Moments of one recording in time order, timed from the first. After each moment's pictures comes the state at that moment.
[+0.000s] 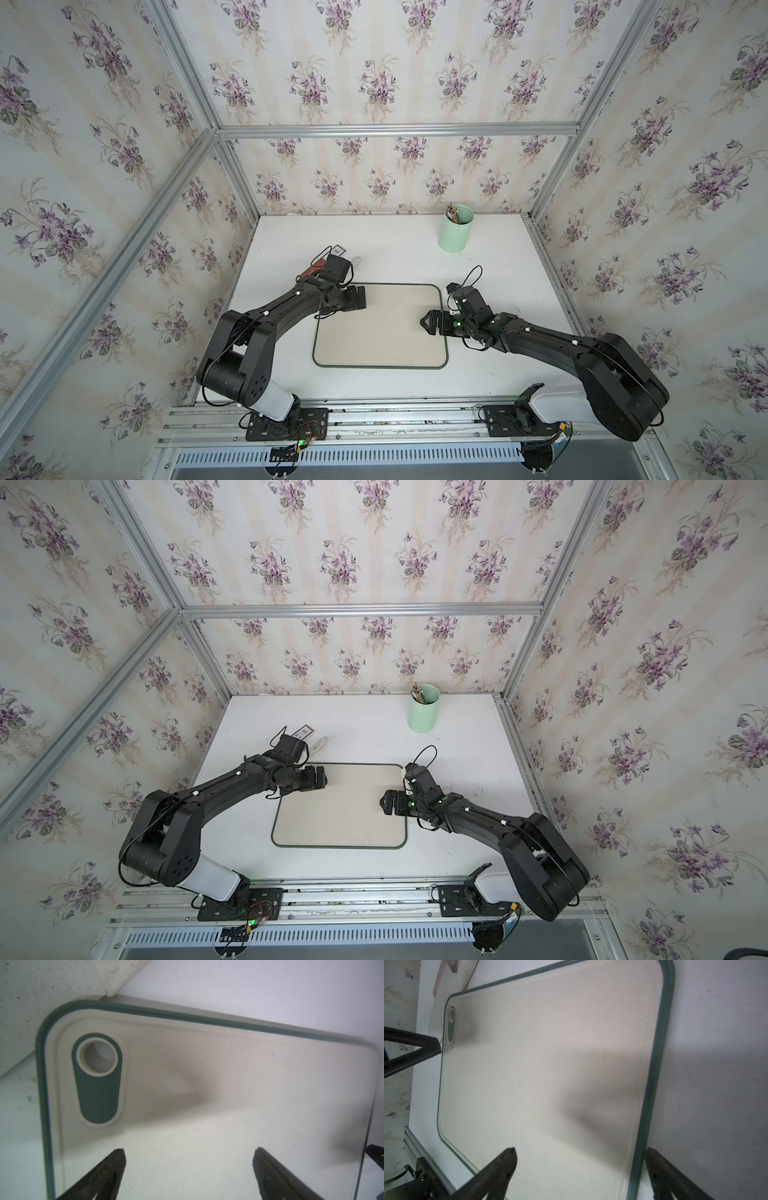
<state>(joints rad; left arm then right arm) -0.34 1.56 0.93 -0.51 0.09 -0.47 0.61 1.35 0.54 -0.09 -0.22 0.62</state>
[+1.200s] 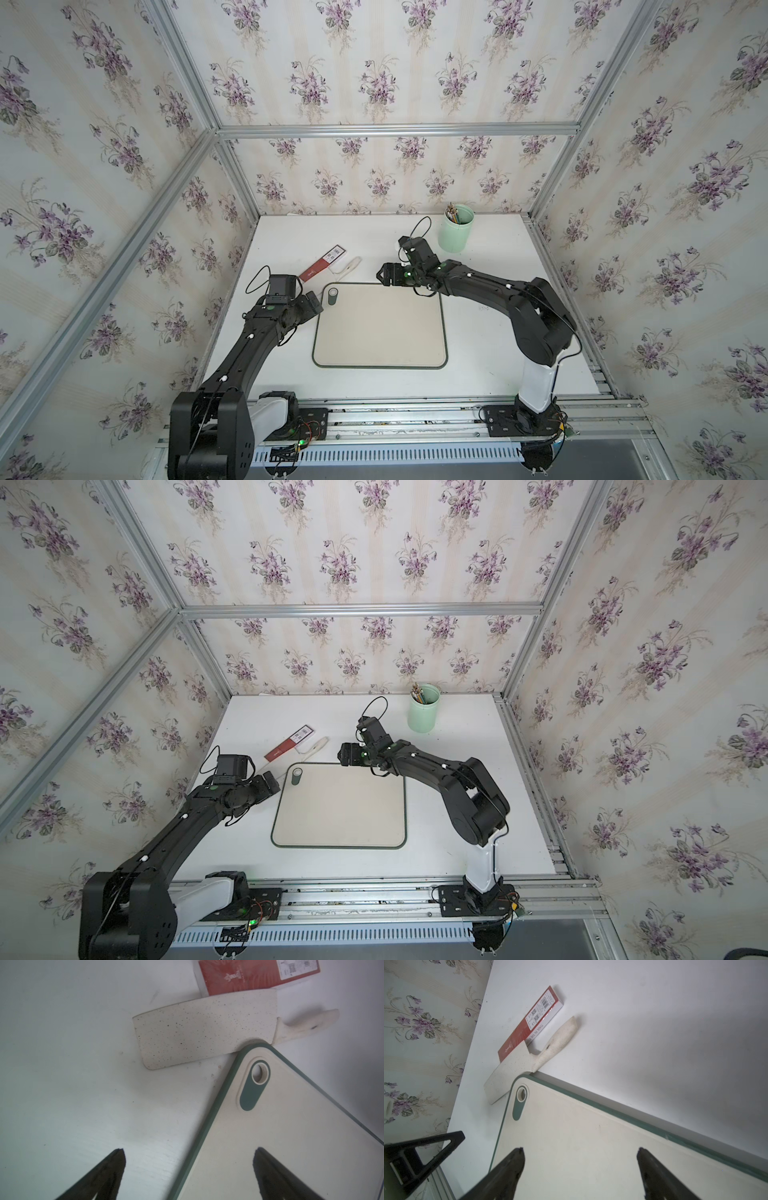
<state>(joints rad) 0.02 1.16 0.66 -0.55 0.01 -0.57 0.72 1.96 1.38 -0.19 -0.20 0.59</state>
